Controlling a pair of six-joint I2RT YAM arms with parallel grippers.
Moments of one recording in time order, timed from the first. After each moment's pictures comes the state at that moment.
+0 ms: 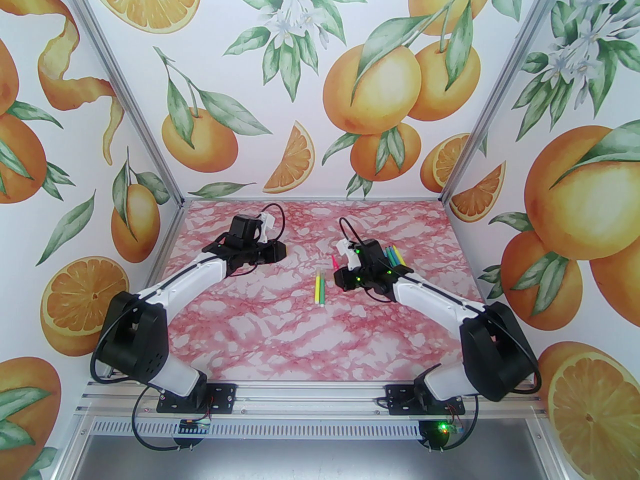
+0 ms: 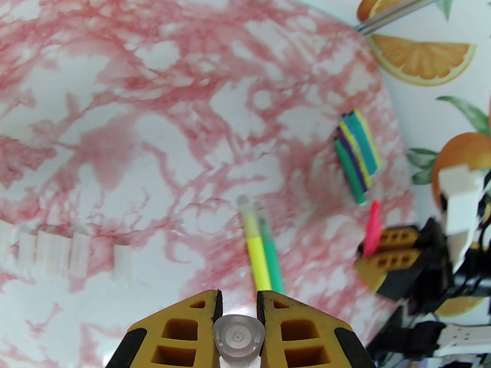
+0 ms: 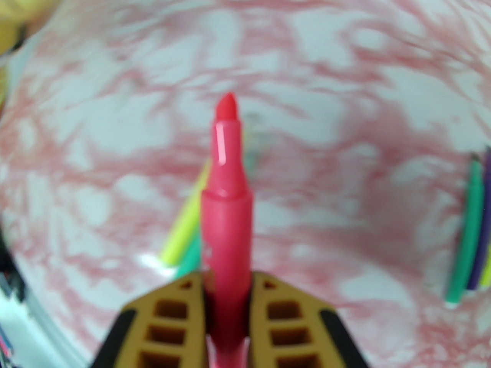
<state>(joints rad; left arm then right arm) -0.40 1.60 1.13 -0.35 0.36 -0.42 0.44 1.51 0.90 -0.28 -0.19 0.20</state>
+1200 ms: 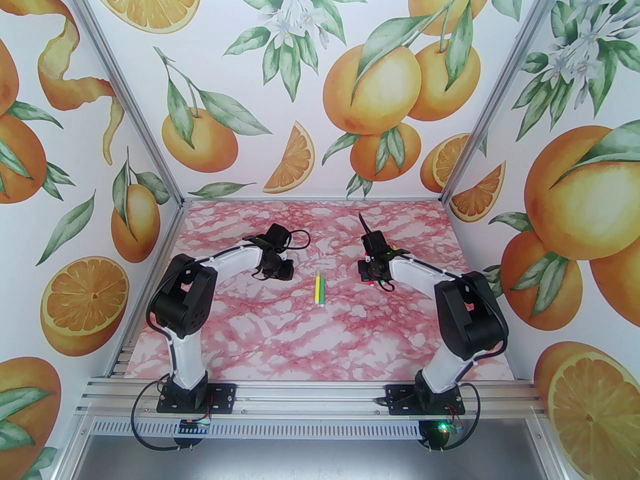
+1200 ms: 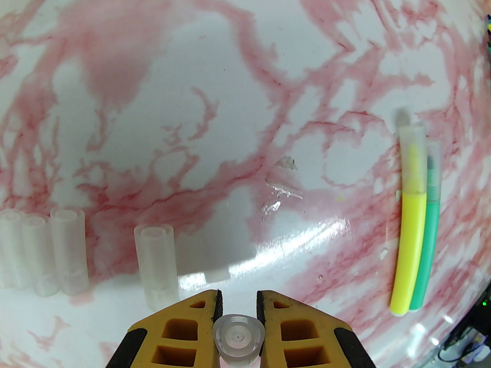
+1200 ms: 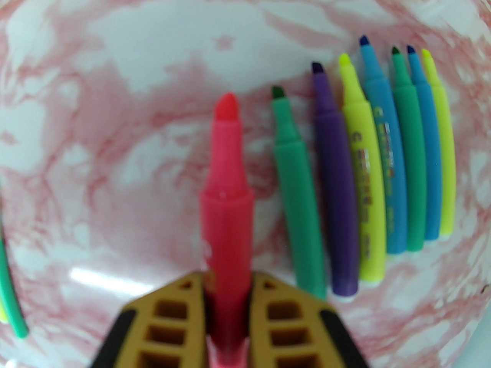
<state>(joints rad) -0.49 1.95 1.33 -0.62 0.15 -0.27 0.32 1.74 1.03 -0.44 0.12 0.21</state>
